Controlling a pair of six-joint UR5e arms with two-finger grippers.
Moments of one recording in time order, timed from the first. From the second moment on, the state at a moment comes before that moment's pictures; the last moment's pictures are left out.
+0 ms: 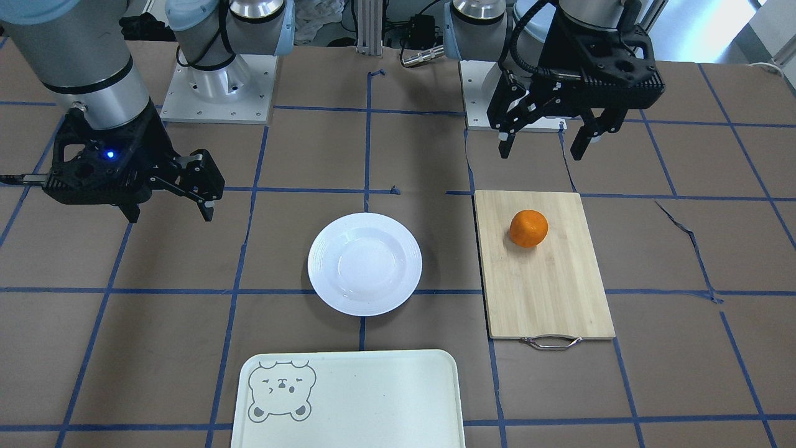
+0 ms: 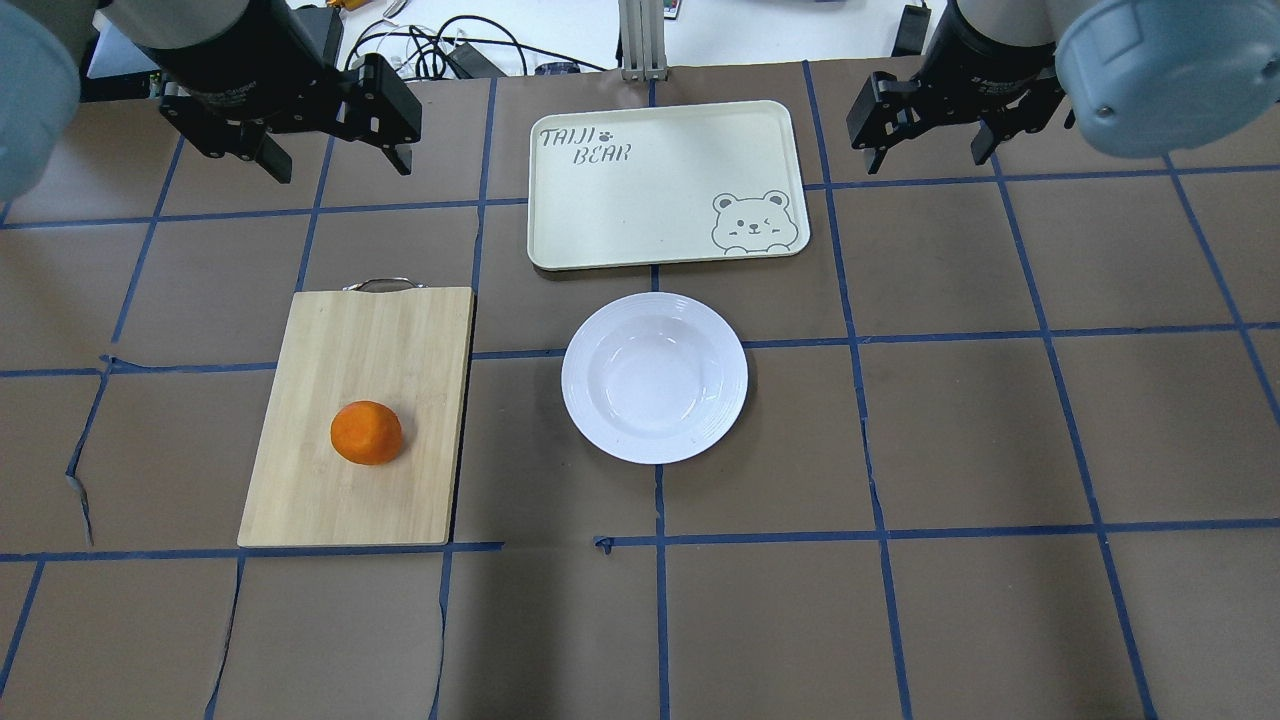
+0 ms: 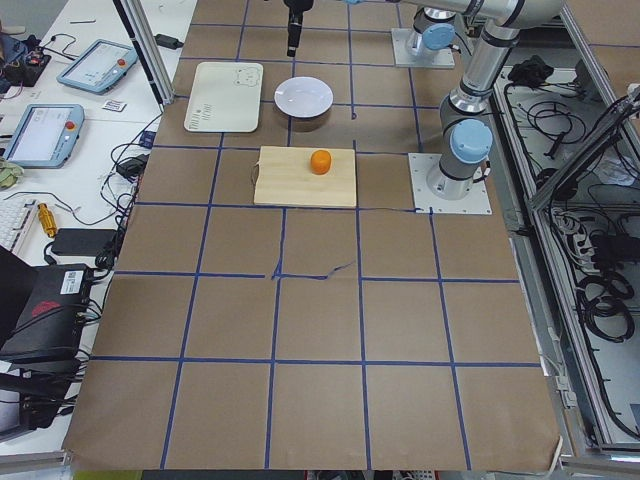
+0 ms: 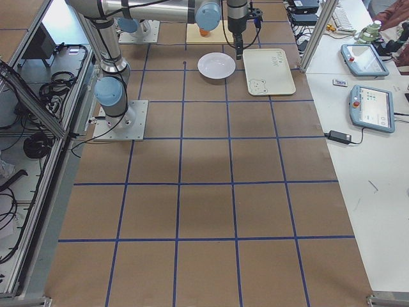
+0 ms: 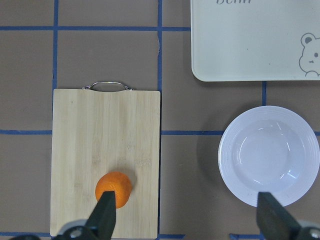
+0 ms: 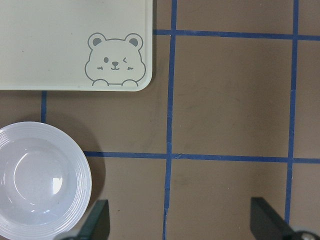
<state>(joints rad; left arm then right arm) -1.62 -1.56 -1.46 -1.53 1.59 -0.07 1.57 -1.47 1.53 -1.78 -1.57 -0.05</state>
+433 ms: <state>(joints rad) -1.61 -1.60 -1.49 -1.53 1.59 -0.07 1.57 -1.47 1.53 -1.78 -1.57 -0.05</state>
